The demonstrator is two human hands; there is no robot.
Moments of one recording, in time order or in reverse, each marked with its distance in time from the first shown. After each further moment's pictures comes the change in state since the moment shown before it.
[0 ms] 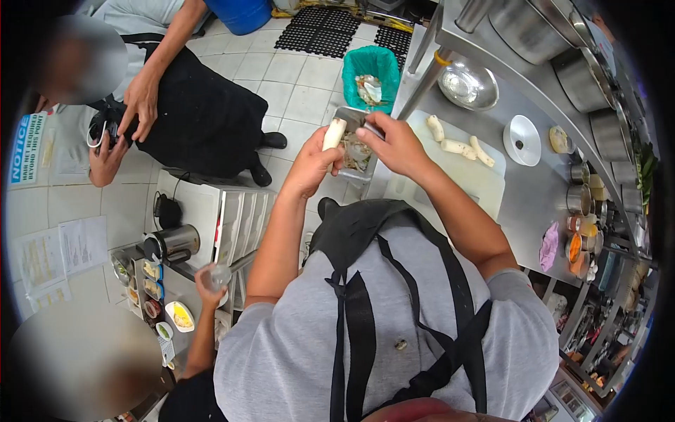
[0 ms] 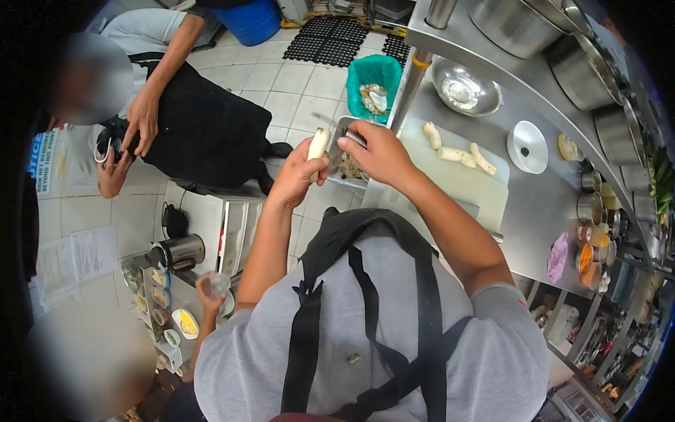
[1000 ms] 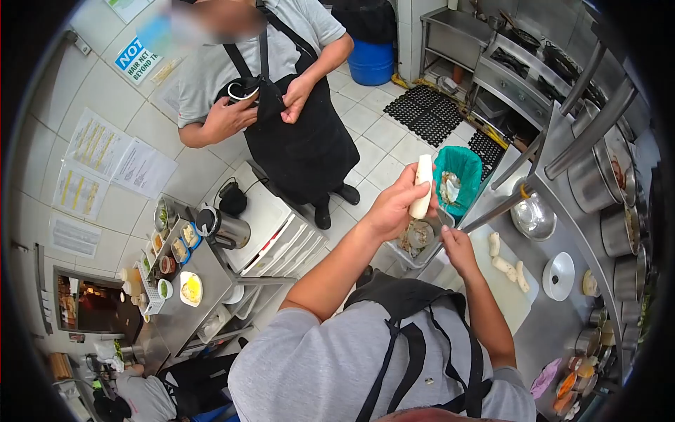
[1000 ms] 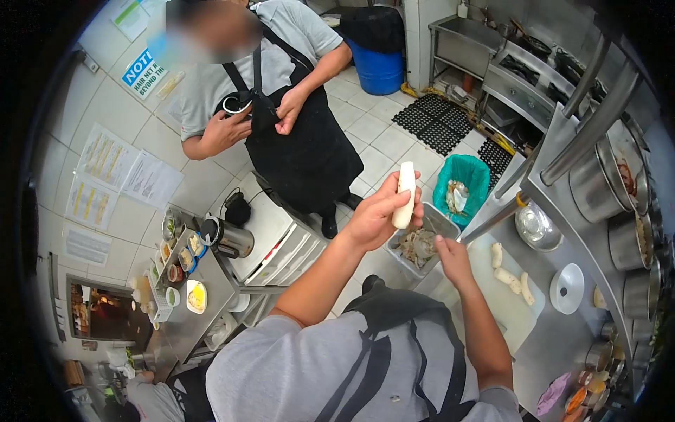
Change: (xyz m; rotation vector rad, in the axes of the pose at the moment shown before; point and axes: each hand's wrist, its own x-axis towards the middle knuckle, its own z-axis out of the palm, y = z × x) left_hand -0.015 0.103 0.020 -0.371 -0.043 0.312; right_hand 0.007 0.101 0.038 0.160 -0.125 0.184
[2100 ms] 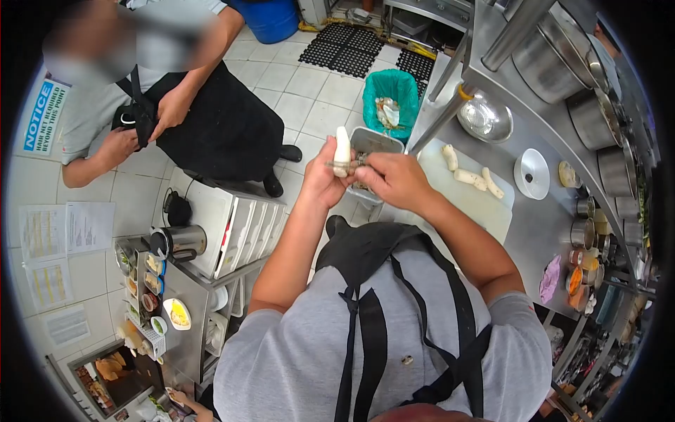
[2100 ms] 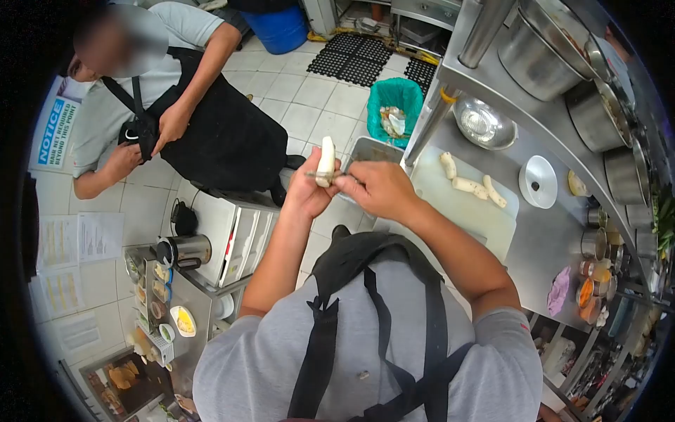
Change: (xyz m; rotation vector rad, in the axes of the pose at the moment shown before) left_hand -0.004 -0.085 -0.063 -0.271 0.361 -0.332; right_hand -0.034 -0.129 -0.001 -0.388 0.014 -0.512
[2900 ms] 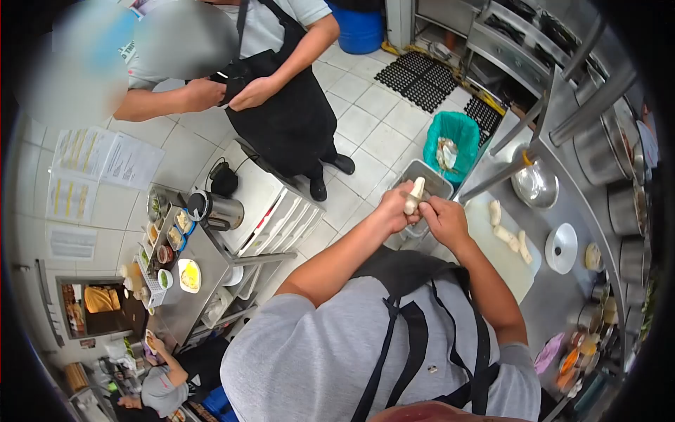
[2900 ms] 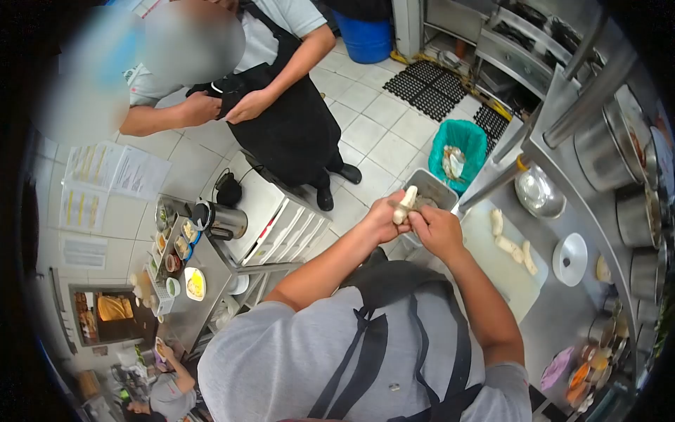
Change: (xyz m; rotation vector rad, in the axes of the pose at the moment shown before) left_hand 0.037 -0.051 -0.037 -0.009 0.110 -0.137; right_hand -0.011 0.052 0.036 -0.043 -0.043 -0.038
